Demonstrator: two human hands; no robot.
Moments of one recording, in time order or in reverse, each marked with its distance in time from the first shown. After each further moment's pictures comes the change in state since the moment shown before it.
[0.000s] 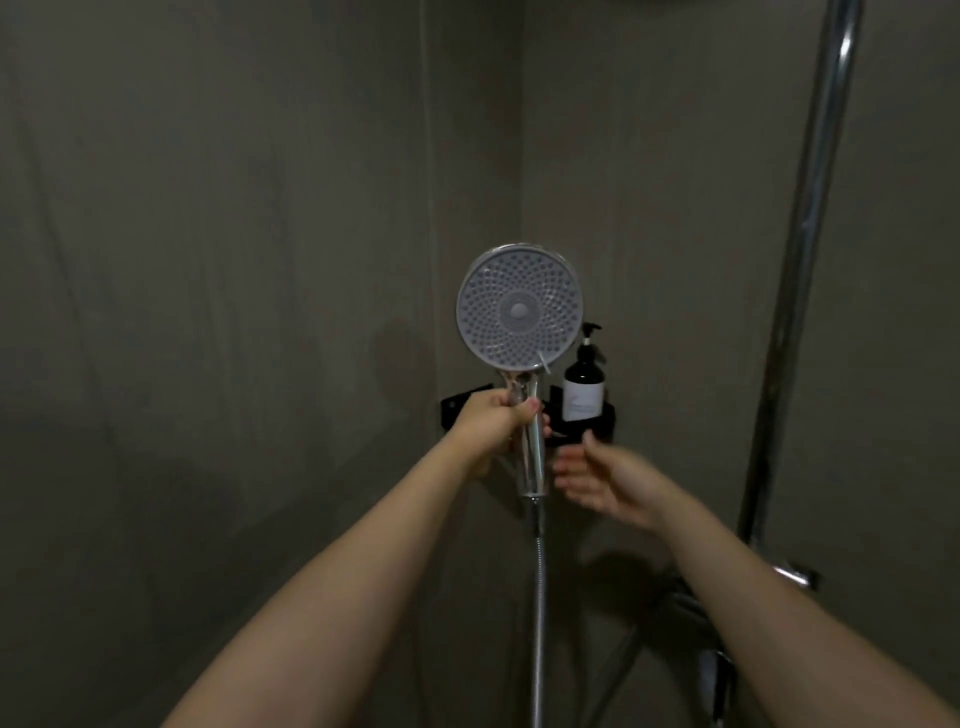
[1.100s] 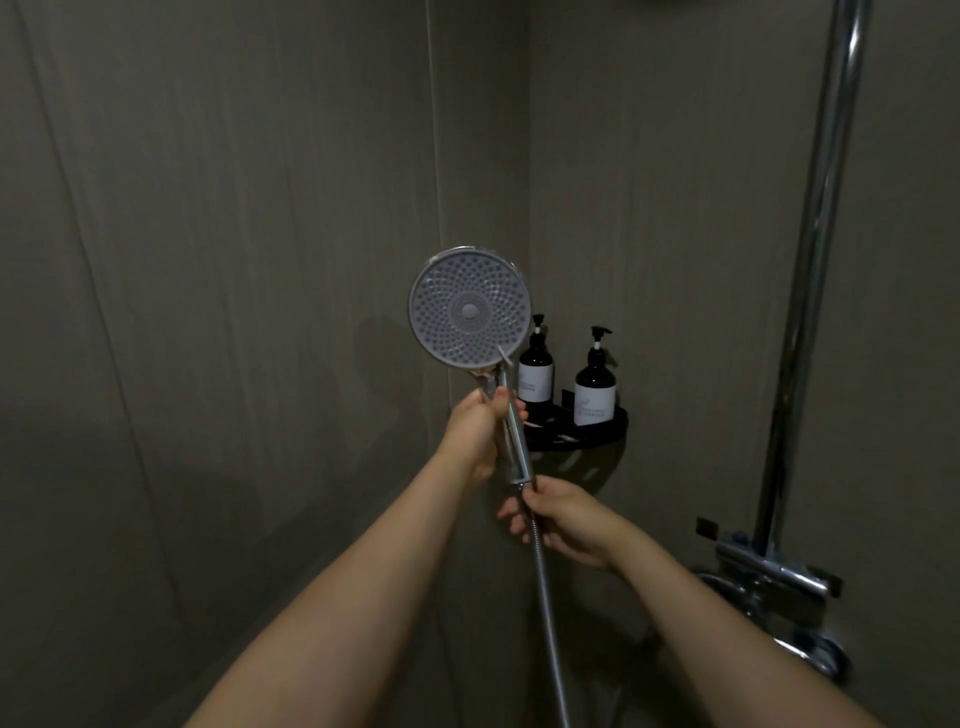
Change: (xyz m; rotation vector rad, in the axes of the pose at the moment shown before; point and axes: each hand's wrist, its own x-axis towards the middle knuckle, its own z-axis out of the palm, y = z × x) left_hand 0.002 -0.001 -0.008 -0.283 0.220 0.001; right_hand 0.005 0.039 0.049 -0.169 -0.264 -0.139
